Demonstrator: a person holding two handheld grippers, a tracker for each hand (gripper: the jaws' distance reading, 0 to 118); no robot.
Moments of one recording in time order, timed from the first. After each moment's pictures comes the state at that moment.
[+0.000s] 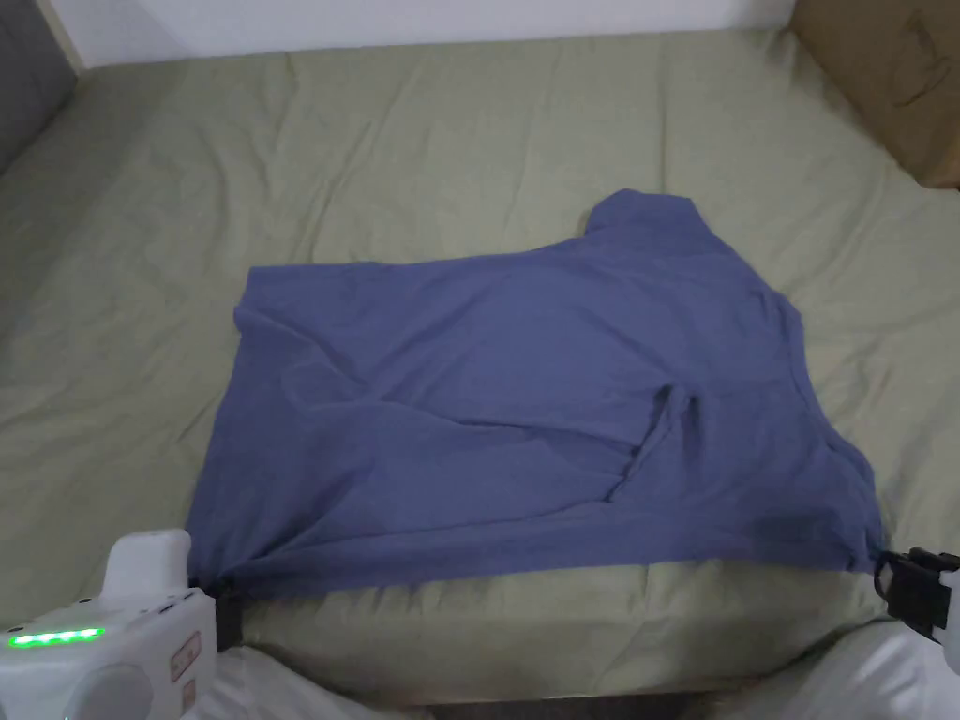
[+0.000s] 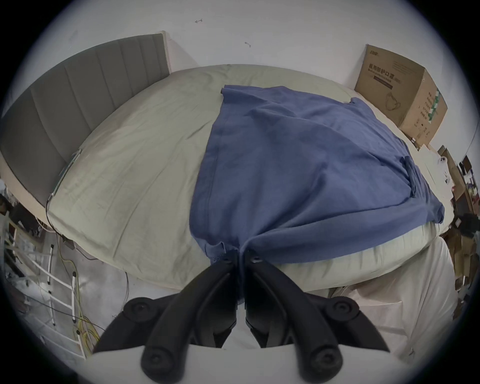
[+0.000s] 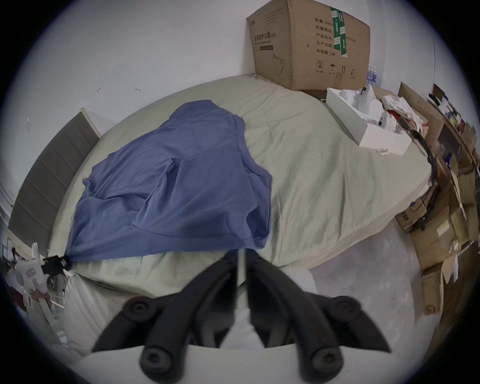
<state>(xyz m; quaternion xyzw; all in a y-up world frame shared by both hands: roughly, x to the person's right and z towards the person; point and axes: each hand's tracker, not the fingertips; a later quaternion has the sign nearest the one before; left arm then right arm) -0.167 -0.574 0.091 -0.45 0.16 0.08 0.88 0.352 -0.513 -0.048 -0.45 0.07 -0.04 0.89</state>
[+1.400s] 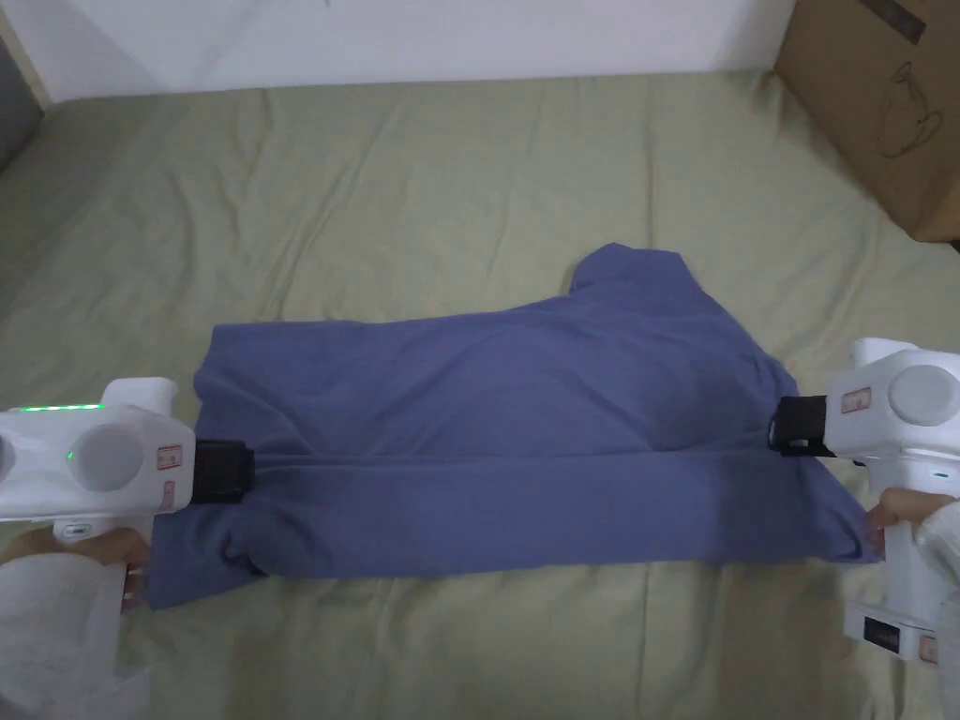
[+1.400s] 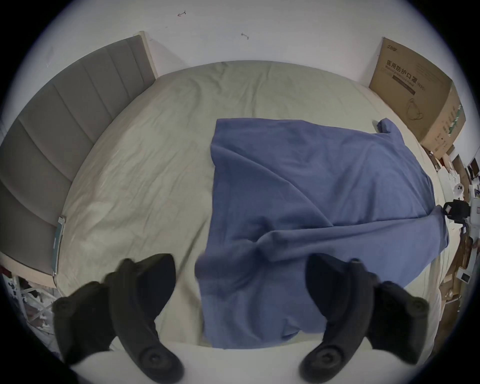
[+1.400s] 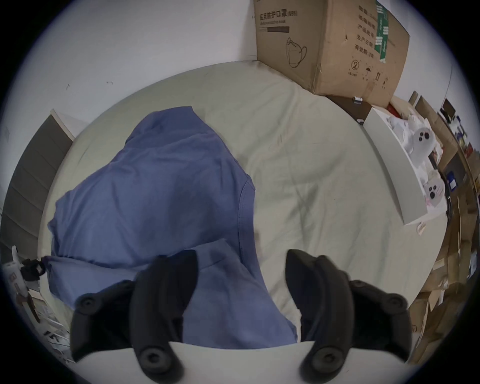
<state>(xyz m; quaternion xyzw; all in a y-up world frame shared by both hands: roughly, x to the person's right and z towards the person) -0.232 -0.519 -0.096 -0.48 0.16 0.07 0.86 0.304 -0.522 -0.286 -0.50 0.05 -0.01 0.87</state>
